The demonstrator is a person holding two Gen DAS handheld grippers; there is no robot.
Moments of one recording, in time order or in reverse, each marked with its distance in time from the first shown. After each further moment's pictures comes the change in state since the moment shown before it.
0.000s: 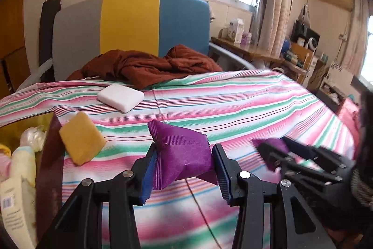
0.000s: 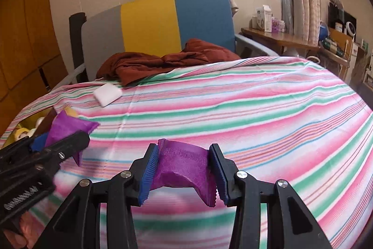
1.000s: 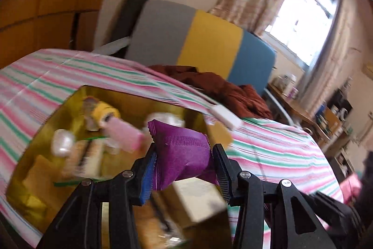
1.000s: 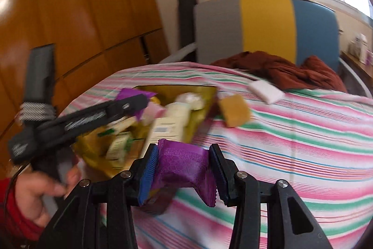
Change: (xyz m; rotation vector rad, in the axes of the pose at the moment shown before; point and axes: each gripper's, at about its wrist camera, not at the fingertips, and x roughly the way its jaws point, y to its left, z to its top) left arm -0.150 0.200 -0.036 -0.414 -0.113 0.181; right arm -0.077 0.206 -0.015 -0.308 0.071 0.516
